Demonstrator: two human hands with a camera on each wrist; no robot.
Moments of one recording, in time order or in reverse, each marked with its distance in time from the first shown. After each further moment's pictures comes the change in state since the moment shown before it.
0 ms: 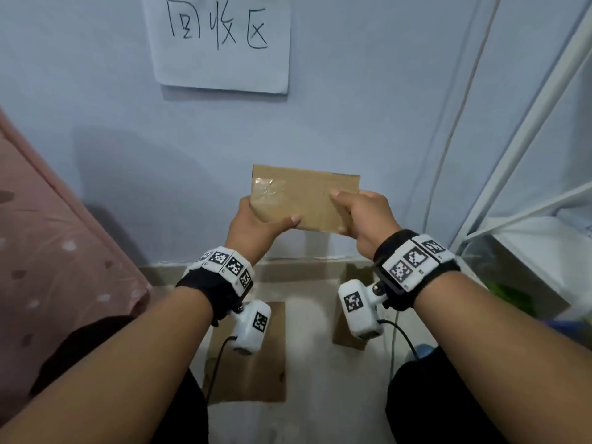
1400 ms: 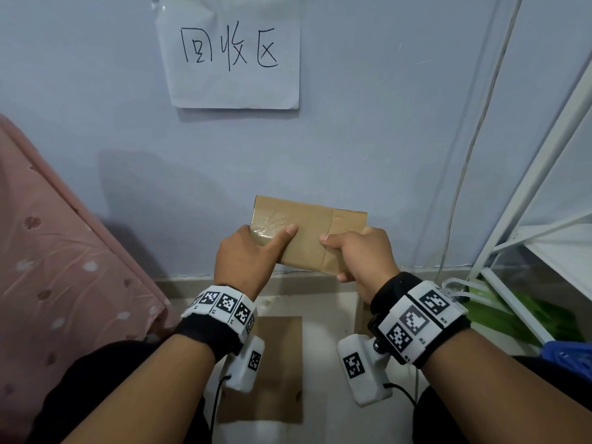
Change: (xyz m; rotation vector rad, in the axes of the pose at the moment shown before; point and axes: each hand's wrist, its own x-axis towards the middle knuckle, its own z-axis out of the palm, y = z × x) left_hand -0.011 0.002 -0.016 0.444 0.263 0.134; right_hand -0.028 0.016 0.021 -0.088 0.054 0.050
